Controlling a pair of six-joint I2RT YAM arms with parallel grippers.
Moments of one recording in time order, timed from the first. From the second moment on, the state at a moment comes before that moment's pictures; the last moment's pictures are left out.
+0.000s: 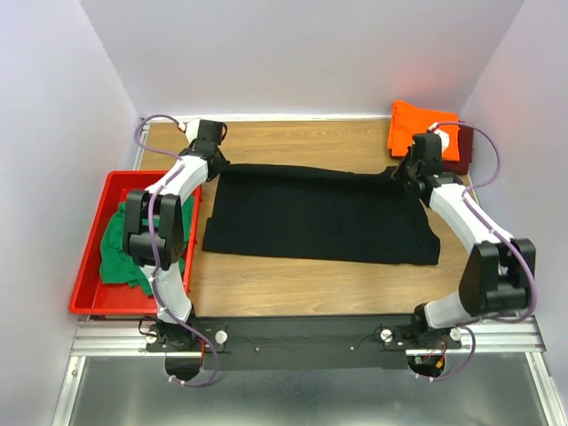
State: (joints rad) left arm -0.16 1.90 1.43 -0.35 -0.28 -0.66; right arm 0.10 1.52 1.10 -0.24 0.20 0.49
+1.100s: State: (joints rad) left arm -0.17 1.71 1.08 -0.27 -0.22 -0.75; right arm 0.10 1.27 0.77 -0.31 0.13 0.59
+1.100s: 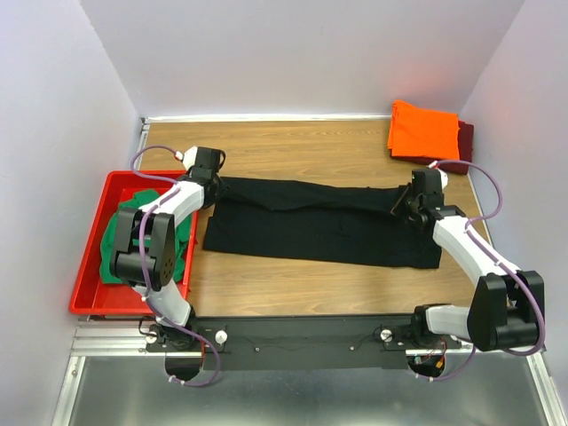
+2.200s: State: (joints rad) left arm -0.17 1.61 0.96 -0.23 -0.22 -0.77; right arm 0.10 1.21 0.71 -0.34 0.14 0.61
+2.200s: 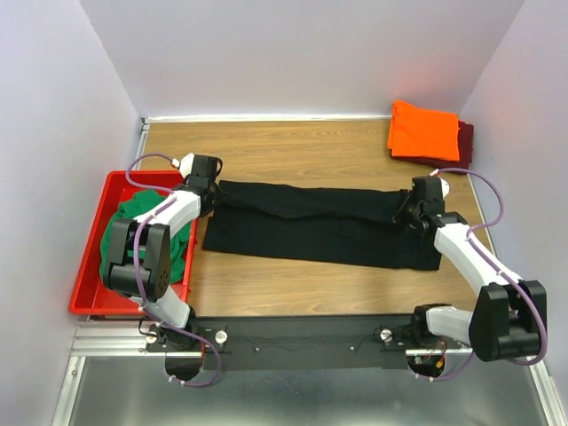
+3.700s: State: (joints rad) left arm -0.28 1.58 1.17 -0.34 0.08 -0.45; right arm 0.12 1.58 0.97 -0.28 0.33 0.53
